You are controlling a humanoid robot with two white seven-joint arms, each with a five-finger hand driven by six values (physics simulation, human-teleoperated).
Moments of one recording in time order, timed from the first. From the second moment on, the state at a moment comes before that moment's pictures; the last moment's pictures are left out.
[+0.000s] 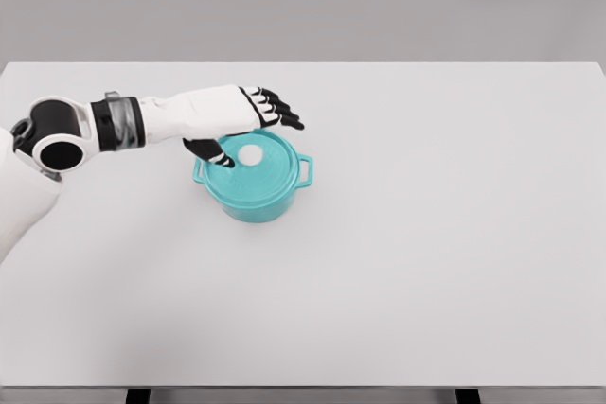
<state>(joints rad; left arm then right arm) -0.70 0.53 -0.58 -1.43 -0.44 -0.61 -0.61 0.06 0.00 -0.30 0.08 0.25 -0.01 0.09</state>
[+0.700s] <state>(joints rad) -0.54 0.91 -0.40 -1.55 -0.23 -0.61 -0.61 0.06 0.00 -0.30 0.08 0.25 -0.01 0.09</state>
